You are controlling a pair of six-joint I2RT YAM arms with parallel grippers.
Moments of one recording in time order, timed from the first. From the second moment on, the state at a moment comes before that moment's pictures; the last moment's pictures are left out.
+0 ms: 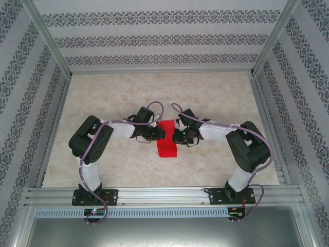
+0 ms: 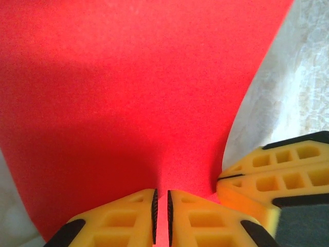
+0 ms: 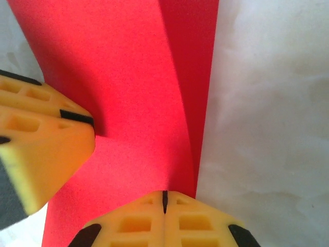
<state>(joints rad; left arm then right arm) -0.54 1.90 0.97 -0.03 0.56 -0.58 0.56 1.70 0.87 -0.31 -0.36 0.61</state>
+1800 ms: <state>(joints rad) -0.63 1.75 0.78 0.04 0.49 -0.60 0.50 1.92 1.06 -0.19 -0.44 0.66</state>
